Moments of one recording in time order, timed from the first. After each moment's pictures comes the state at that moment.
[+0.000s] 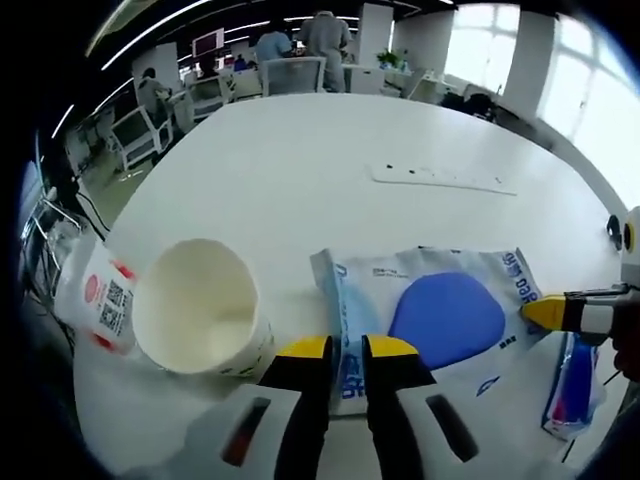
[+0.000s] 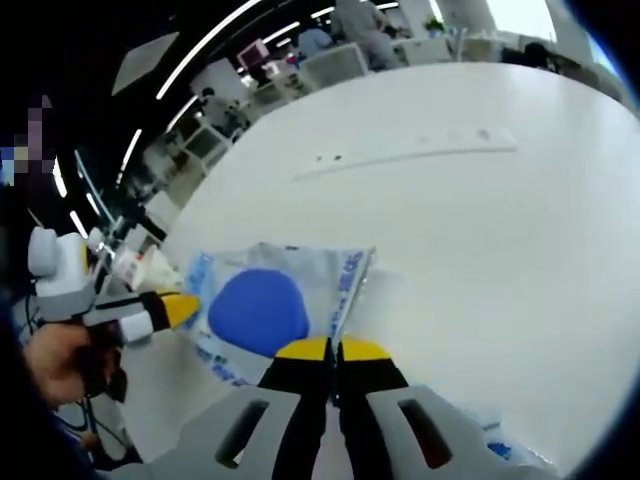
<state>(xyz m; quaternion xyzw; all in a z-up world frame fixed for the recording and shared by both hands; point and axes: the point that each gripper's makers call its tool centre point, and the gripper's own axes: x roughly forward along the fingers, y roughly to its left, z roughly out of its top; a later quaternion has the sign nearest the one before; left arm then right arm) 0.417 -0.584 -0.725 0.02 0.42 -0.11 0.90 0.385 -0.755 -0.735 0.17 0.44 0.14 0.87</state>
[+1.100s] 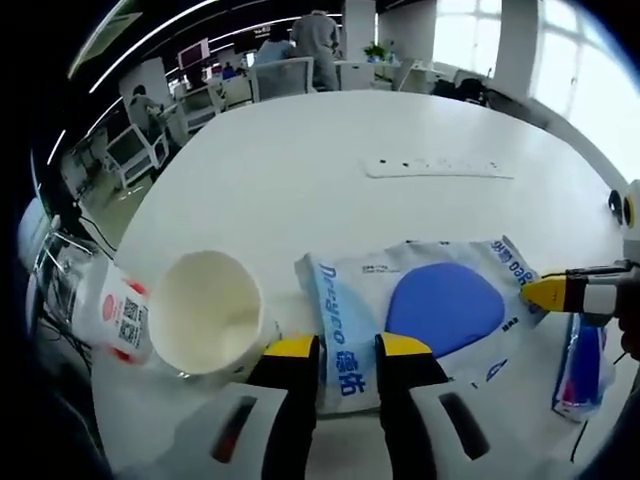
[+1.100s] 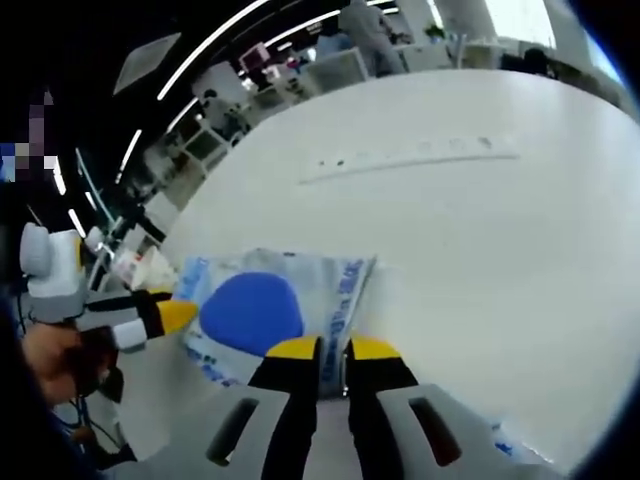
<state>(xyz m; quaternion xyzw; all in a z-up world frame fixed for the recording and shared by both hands) 0.411 -0.581 -0.717 0.06 0.43 -0.11 0.90 0.385 -0.753 -0.730 0.16 0.43 0.14 0.88</state>
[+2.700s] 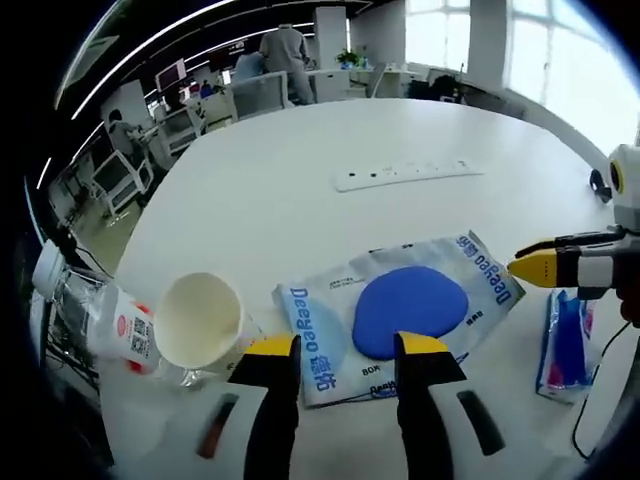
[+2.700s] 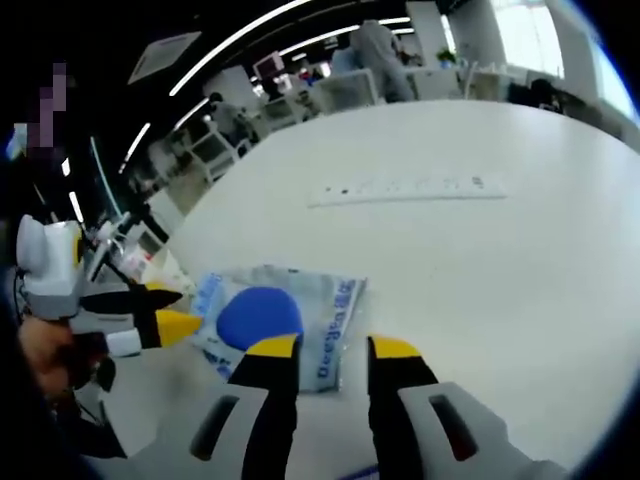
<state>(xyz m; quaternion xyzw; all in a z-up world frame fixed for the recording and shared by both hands) 0.398 -0.603 -0.693 0.07 0.39 -0.17 0.90 0.381 -0.767 -0.699 0.12 0.39 0.14 0.90</state>
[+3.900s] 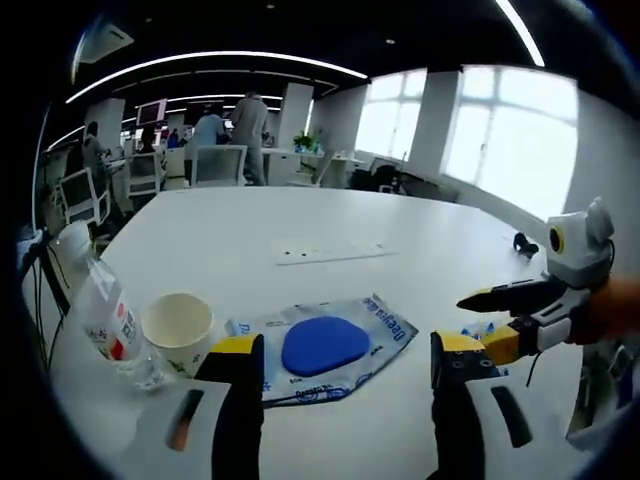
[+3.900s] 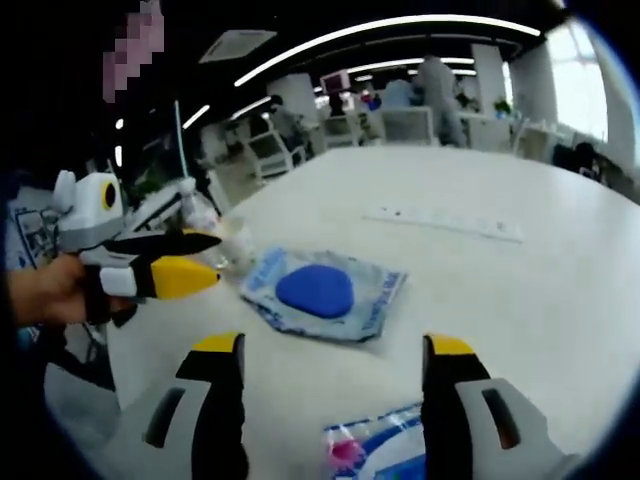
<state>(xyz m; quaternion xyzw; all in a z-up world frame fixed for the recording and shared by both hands) 0.341 -0.625 -0.625 -0.04 0.23 -0.30 0.92 0.306 -0.747 -0.656 0.03 0.31 0.24 0.92</state>
